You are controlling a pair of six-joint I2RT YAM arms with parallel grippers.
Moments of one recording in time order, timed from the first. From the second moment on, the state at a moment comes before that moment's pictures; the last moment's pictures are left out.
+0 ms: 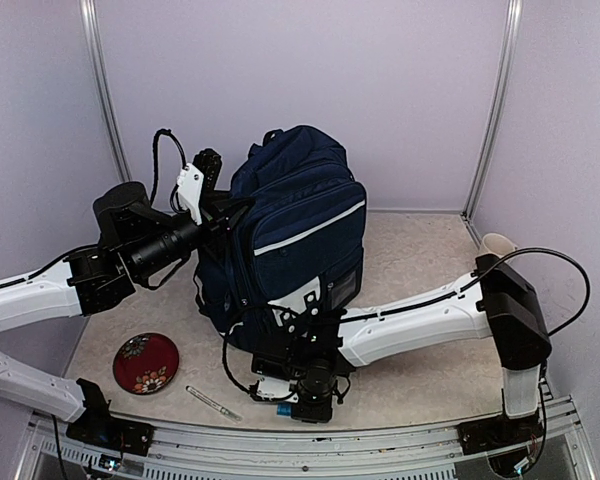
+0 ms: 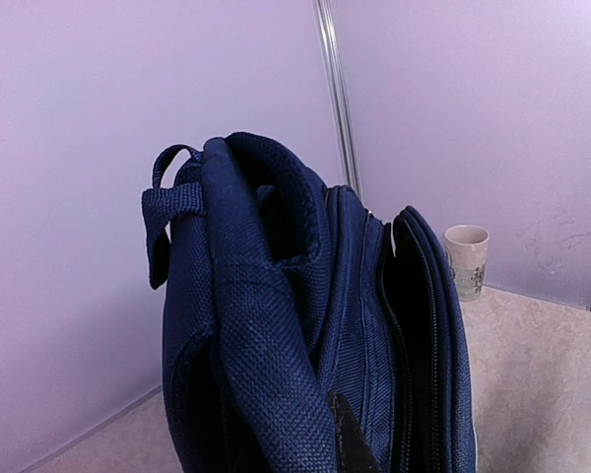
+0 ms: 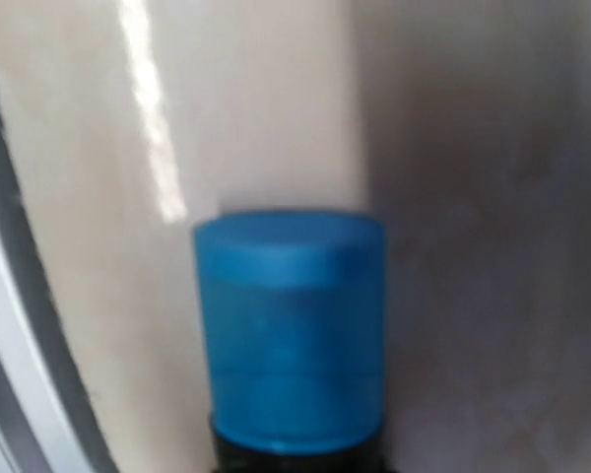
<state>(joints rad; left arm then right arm) -0.88 1.15 0.92 0.29 -0.09 0.18 1.36 2.06 1.49 -0.87 0.00 -0.08</state>
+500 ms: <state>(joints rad) -0.88 1.15 0.92 0.29 -0.09 0.18 1.16 1.37 1.38 -0.27 -0.29 -0.33</state>
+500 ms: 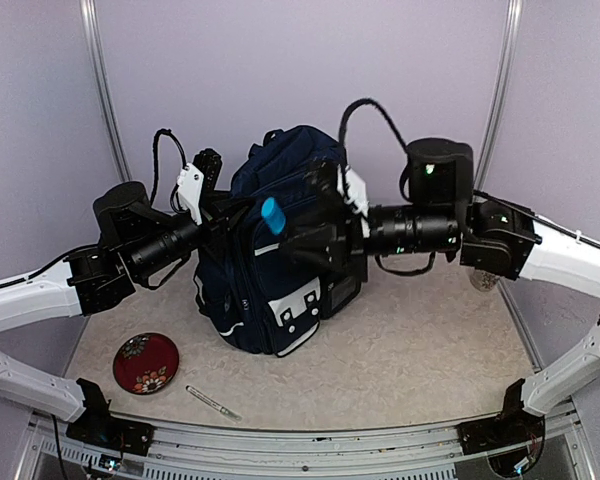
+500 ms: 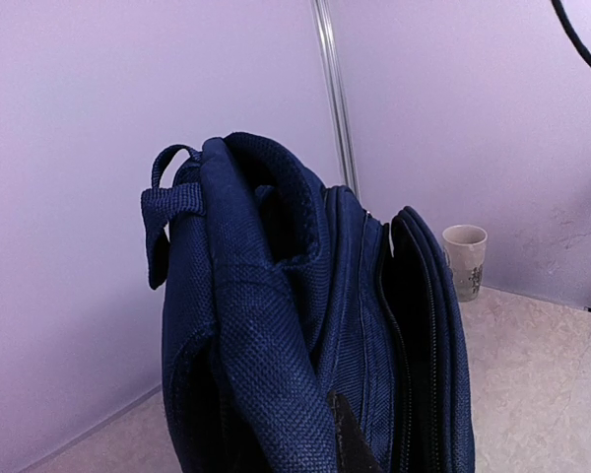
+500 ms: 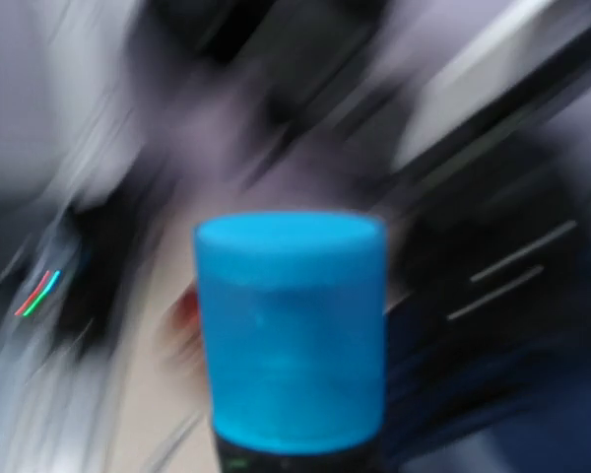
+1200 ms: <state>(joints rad) -0.88 1.15 0.92 0.29 -0.08 0.17 0.77 1.62 1.59 -0.11 -0.65 -0.32</state>
